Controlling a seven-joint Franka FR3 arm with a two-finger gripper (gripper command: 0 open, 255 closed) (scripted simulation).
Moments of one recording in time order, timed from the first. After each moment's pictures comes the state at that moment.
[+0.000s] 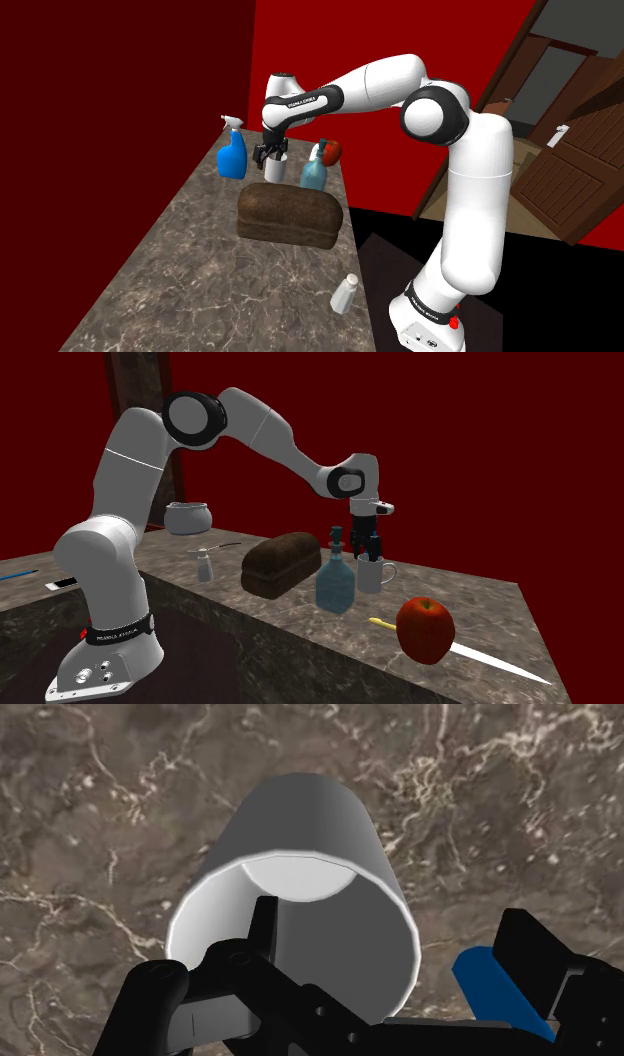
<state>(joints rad) 0.02 0.42 -0.06 -1.71 0.00 2.18 0.00</state>
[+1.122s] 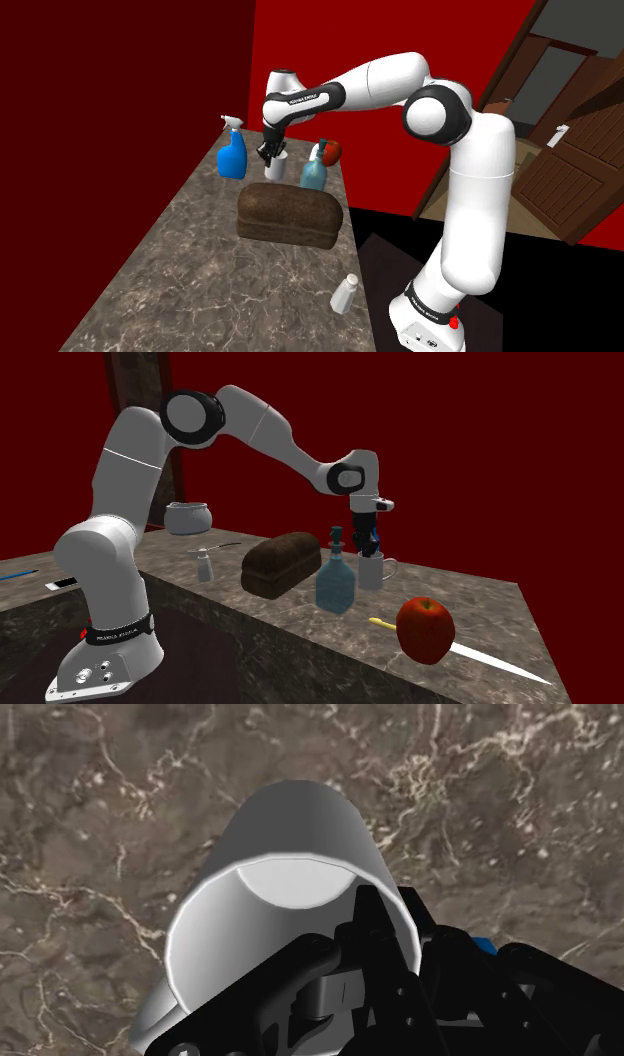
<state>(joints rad) 0.02 0.41 -0.06 -1.71 0.00 2.16 0.00</state>
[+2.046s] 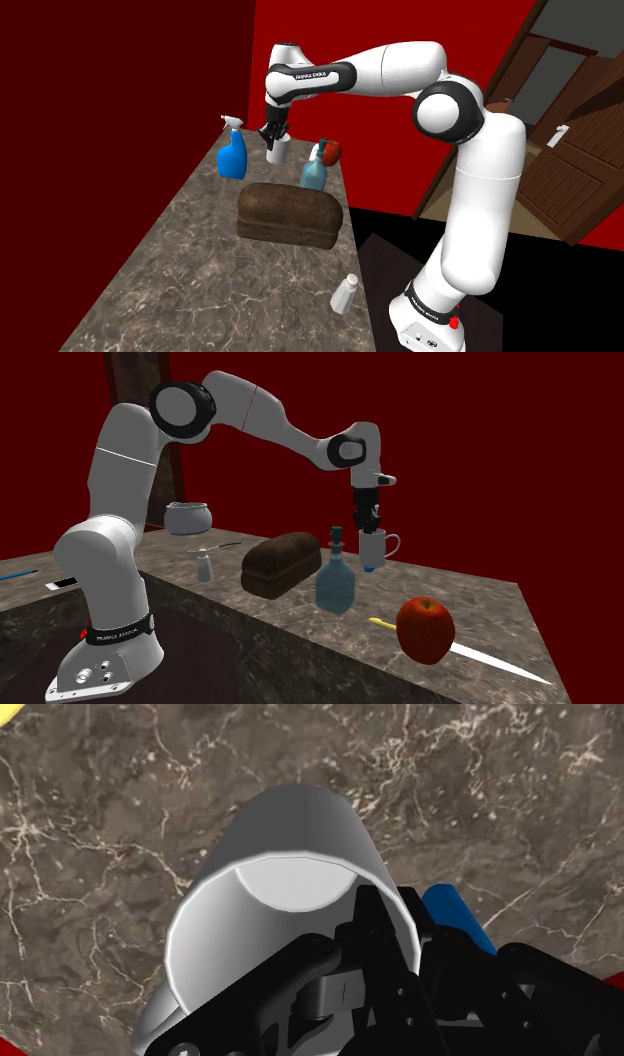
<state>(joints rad) 0.02 0.35 -0.06 -1.60 -0.01 2.00 0.00</state>
